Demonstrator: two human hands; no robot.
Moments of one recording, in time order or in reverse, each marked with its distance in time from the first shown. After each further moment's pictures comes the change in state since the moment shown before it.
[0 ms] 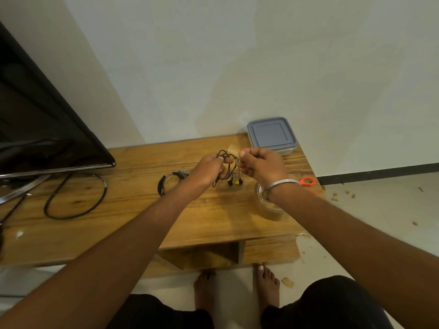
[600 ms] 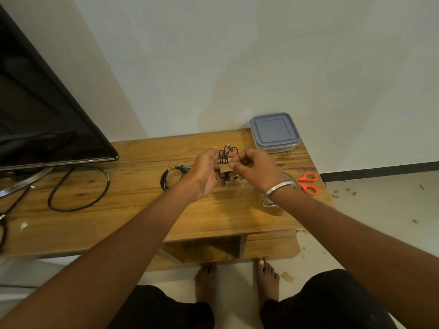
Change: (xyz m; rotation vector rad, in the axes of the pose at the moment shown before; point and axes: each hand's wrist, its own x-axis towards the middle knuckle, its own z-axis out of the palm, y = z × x) left_hand -0.024 0.003 -0.001 -0.632 -0.105 -0.180; right_hand -0.009 0.008 0.006 -0.557 -0.167 -0.196
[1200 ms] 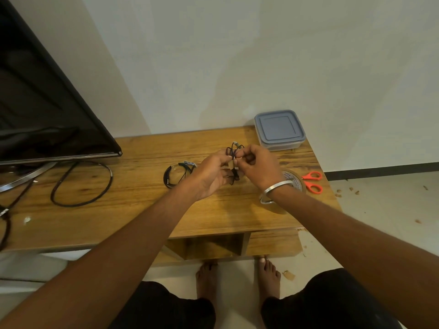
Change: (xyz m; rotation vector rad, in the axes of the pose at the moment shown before) left_hand -0.001 -0.005 -0.001 0.064 -0.102 0.023; right_hand 0.008 0.009 0.009 -0.159 0.114 -0.042
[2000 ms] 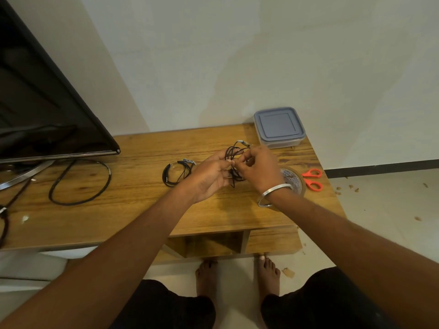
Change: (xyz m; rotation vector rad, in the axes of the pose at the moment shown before) left_hand -0.006 -0.008 -0.002 -0.030 -0.049 0.015; right_hand -0.005 0.006 0.008 -0.137 0.059 0.001
